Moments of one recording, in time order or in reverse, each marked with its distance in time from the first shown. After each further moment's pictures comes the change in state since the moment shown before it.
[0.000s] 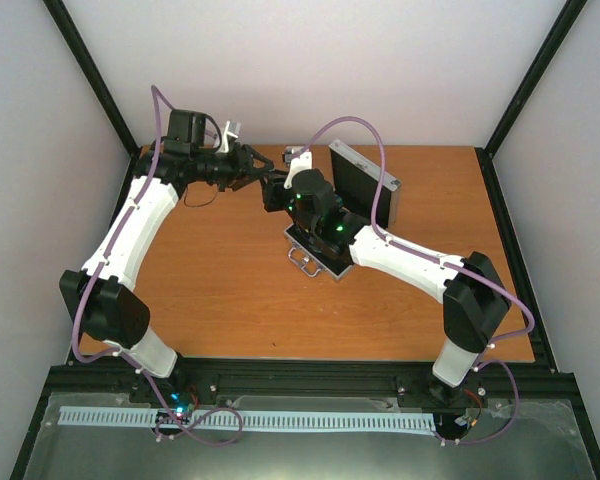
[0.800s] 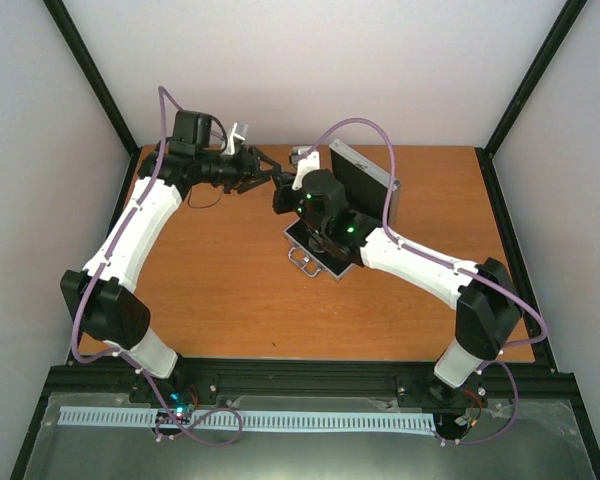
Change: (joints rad) left arm -0.020 0.000 0.000 0.007 0.035 -0.002; right arm -0.014 -0.061 -0.041 -0.028 -0.014 -0.072
